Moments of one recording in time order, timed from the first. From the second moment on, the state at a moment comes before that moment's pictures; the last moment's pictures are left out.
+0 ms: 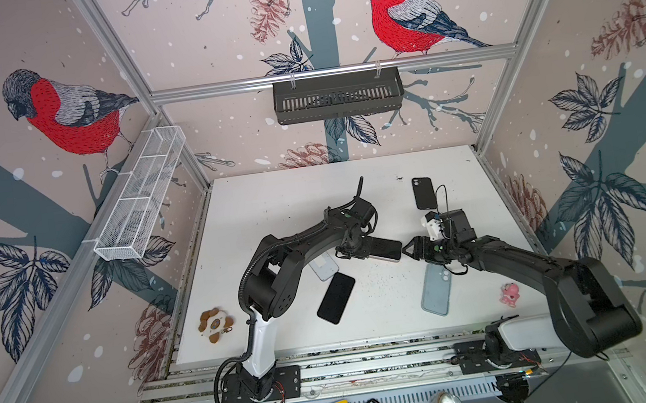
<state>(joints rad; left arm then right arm) -0.73 2.05 1.51 -0.75 0.05 -0.33 0.27 1.38 0.60 -0.13 -0.46 0.49</state>
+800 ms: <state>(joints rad) -0.41 1.80 1.27 -0.59 0.37 -0.24 0.39 1.72 0.83 0.00 -0.49 0.35</state>
